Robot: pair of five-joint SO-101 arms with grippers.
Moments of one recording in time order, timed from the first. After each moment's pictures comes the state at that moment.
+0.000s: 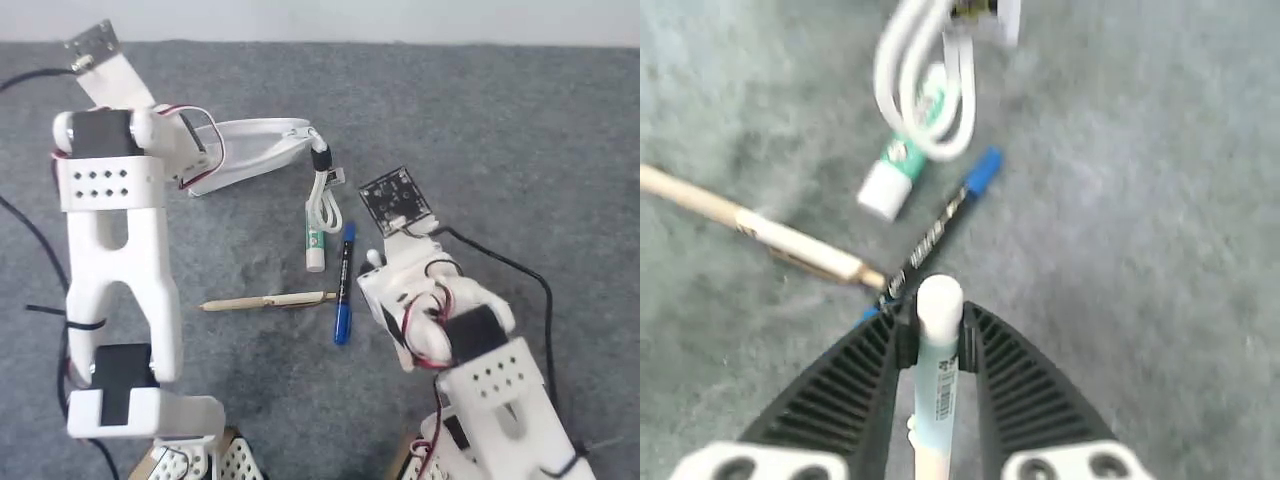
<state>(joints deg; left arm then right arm) -9.1 -0.9 -16.5 98.3 33.4 -27.8 -56.7 52.0 60.7 4.4</state>
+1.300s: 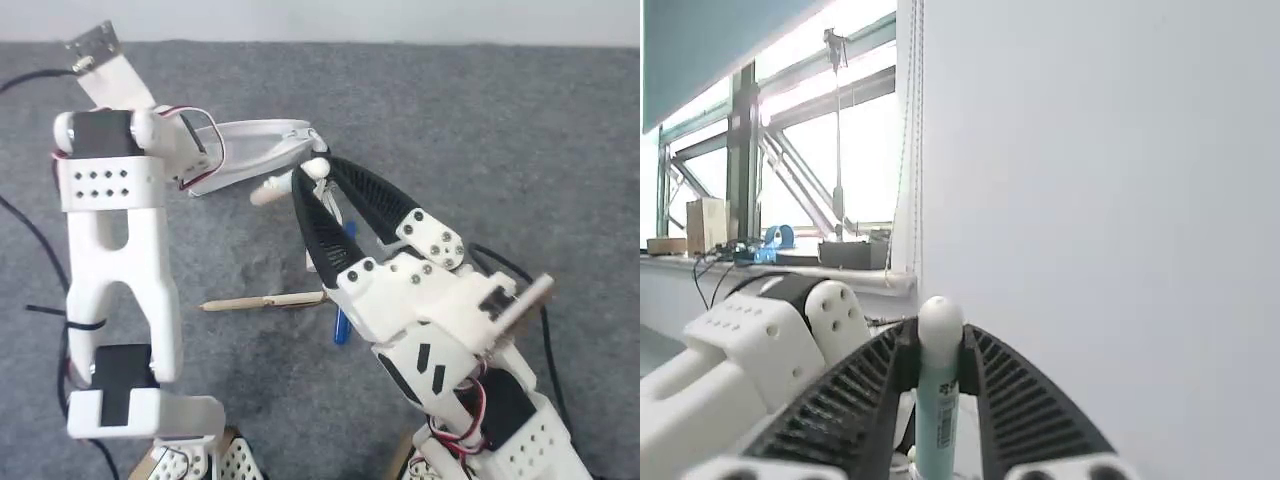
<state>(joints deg) -9.1 -0.9 -16.0 98.3 33.4 -43.0 -74.5 52.0 6.9 -3.0</state>
